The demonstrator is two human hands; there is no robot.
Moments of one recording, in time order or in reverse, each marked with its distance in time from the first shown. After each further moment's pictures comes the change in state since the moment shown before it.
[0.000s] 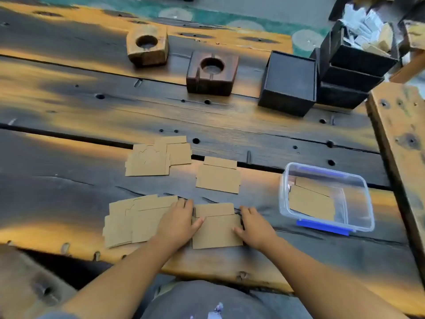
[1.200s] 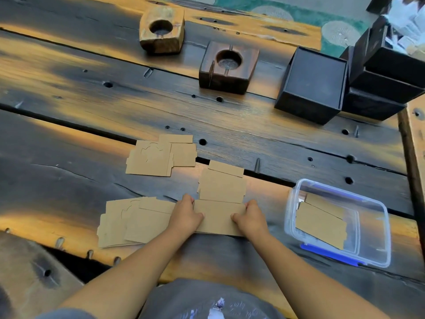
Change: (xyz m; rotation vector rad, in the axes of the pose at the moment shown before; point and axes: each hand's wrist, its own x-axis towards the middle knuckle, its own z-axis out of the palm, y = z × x) left_hand 0.056 0.023 -0.001 -0.645 -0.039 -0.464; right_hand 0.061 -0.017 -0.027 0.531 0.123 0.323
